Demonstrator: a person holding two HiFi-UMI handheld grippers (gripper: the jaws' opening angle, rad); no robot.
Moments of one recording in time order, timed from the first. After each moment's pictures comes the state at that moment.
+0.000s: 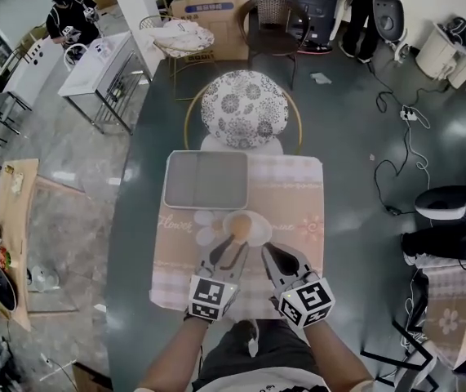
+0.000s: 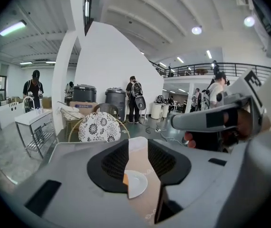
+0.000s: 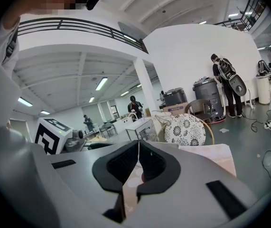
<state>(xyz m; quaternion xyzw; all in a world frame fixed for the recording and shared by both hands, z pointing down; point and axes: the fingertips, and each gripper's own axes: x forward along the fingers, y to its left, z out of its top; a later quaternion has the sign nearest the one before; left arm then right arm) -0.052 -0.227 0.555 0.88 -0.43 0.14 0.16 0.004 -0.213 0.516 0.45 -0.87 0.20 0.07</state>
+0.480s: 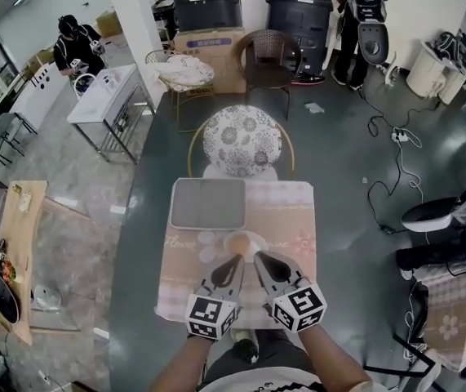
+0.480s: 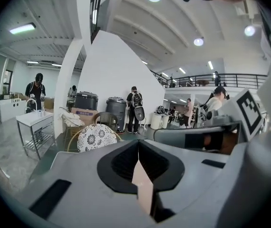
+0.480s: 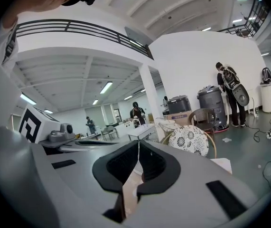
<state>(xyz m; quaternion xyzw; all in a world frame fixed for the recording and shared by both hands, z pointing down) -0.046 -0.204 0.466 0.88 -0.44 0.08 0.17 -0.005 -0.209 0.452 0.44 -0.88 0.16 0.05</state>
